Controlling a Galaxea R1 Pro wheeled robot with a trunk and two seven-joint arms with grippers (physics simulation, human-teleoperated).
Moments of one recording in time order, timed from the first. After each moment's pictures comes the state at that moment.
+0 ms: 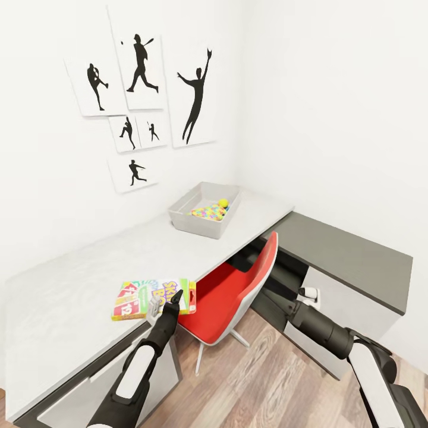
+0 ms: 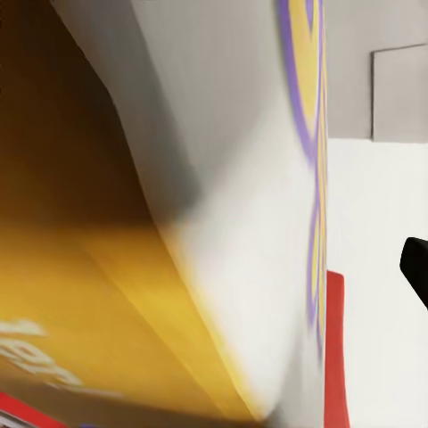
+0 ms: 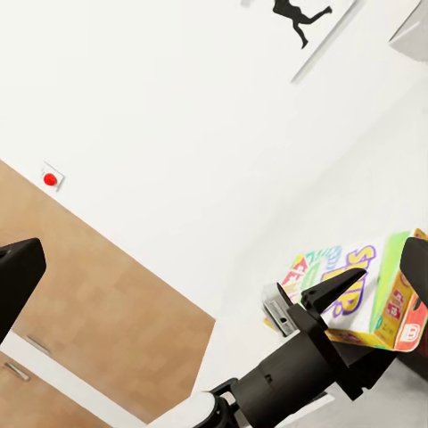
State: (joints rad) left arm -0.41 -0.17 0.04 -0.91 1.14 0.10 -0.18; right arm -0.22 -0.09 -0.13 -1.60 -0.80 0.75 0.85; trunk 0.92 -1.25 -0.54
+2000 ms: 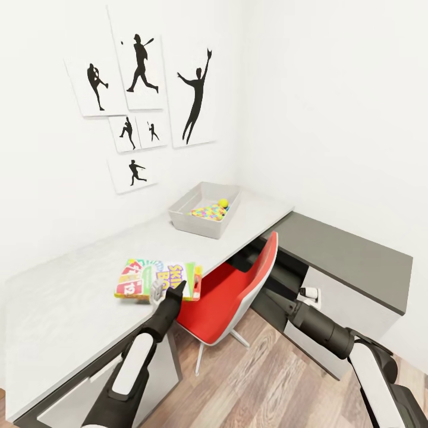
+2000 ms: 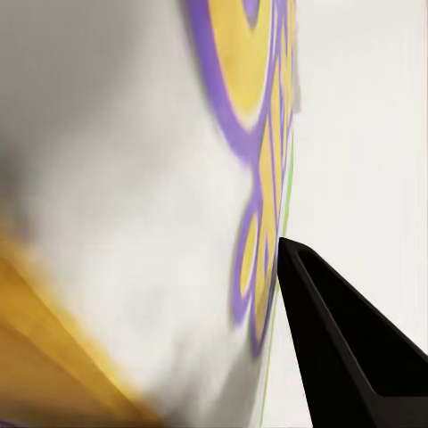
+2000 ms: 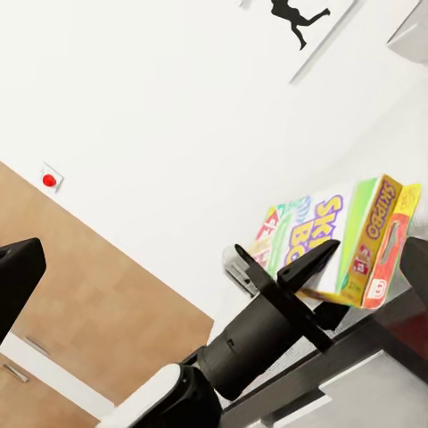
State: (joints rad) left arm -0.40 -0.17 -0.01 -1.10 1.14 0.19 -0.18; right arm -0.22 -0.10 -0.13 -1.60 -0.80 0.75 0.85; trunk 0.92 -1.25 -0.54
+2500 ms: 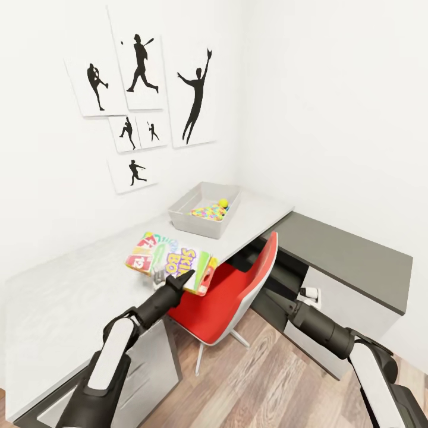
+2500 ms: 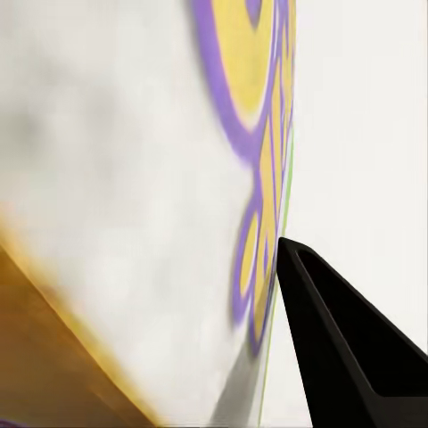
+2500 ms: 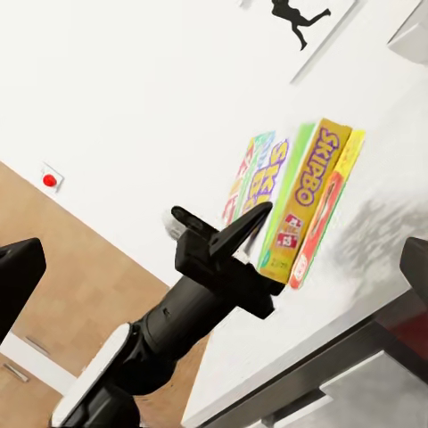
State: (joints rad) left arm -0.39 -0.11 0.00 -1.36 1.15 0.62 -0.18; right arm -0.22 -0.10 -0.13 -1.60 -0.80 0.75 0.85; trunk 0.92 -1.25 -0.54
